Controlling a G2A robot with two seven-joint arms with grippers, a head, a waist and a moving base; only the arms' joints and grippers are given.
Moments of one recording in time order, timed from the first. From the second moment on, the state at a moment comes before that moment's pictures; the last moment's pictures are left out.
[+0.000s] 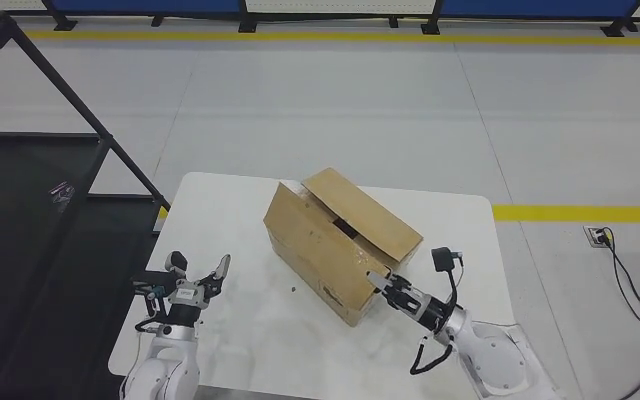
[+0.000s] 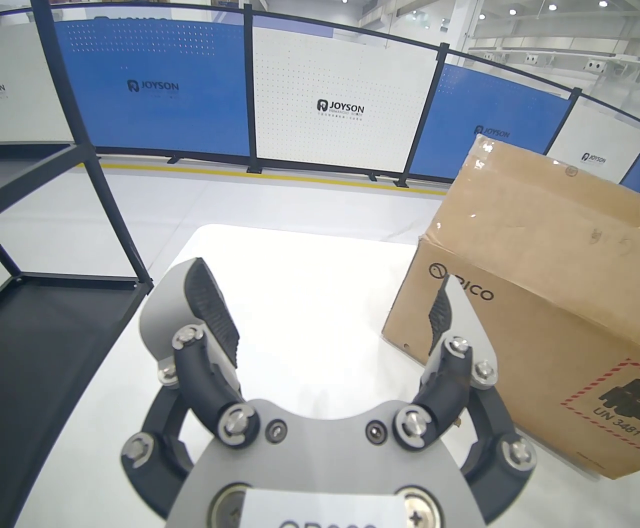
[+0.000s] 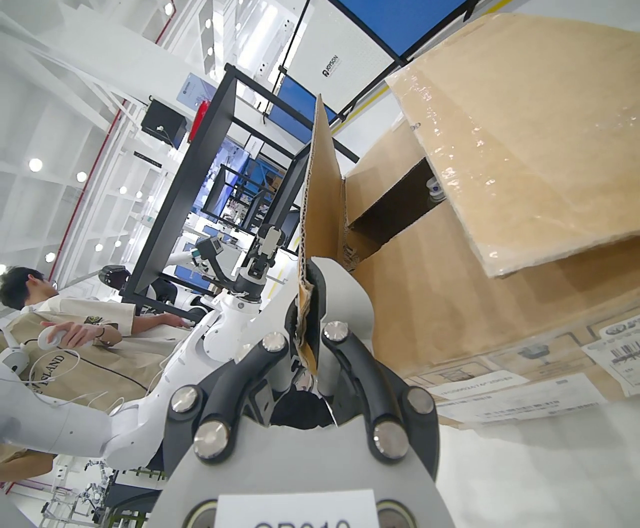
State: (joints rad) left arm 1.39 -1.25 -1.51 -1.60 1.17 -0.07 0.29; right arm -1.23 -1.21 1.34 -1.65 -0.17 -0.48 0.57
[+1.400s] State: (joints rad) left arm 1.37 -1.26 -1.50 -1.58 1.20 -0.07 0.25; right arm -1.53 -1.22 1.20 -1.86 -1.20 -0.11 0.12
